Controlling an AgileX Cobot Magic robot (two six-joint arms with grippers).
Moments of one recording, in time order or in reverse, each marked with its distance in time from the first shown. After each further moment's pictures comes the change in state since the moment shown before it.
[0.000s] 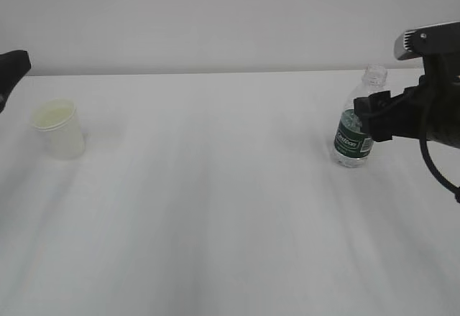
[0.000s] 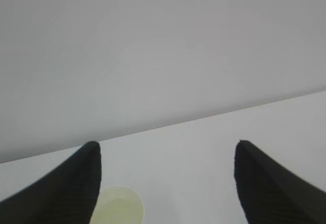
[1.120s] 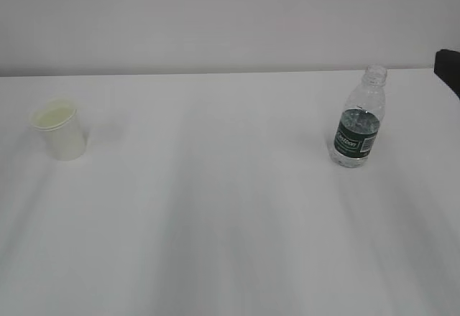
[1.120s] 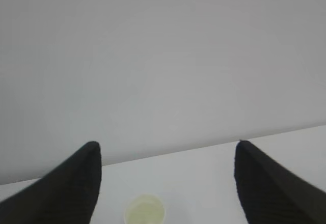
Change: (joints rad) left arm -0.081 -0.611 -0.073 -0.002 0.639 -0.053; right arm 0.000 -0.594 0.161 0.000 0.129 -0.158
